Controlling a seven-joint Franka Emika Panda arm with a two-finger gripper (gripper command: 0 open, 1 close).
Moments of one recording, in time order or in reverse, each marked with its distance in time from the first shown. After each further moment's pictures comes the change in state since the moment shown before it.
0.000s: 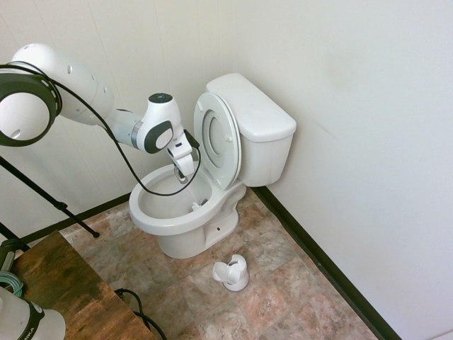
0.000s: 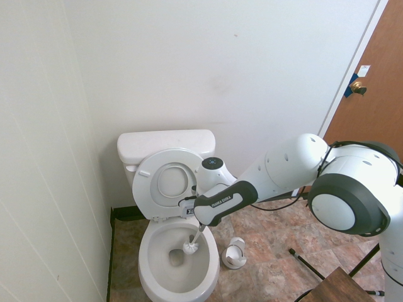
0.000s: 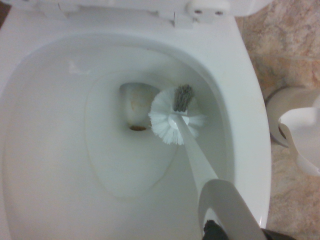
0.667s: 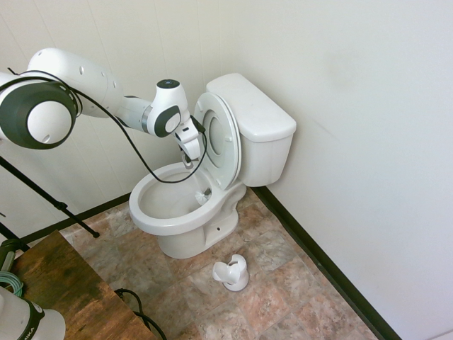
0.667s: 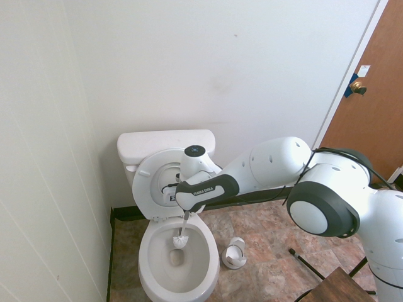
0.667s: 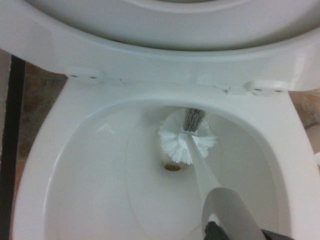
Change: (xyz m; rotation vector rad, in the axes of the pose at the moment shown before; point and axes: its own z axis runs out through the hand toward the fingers) arm -0.007 -0.072 -0.005 0.032 0.003 -0.010
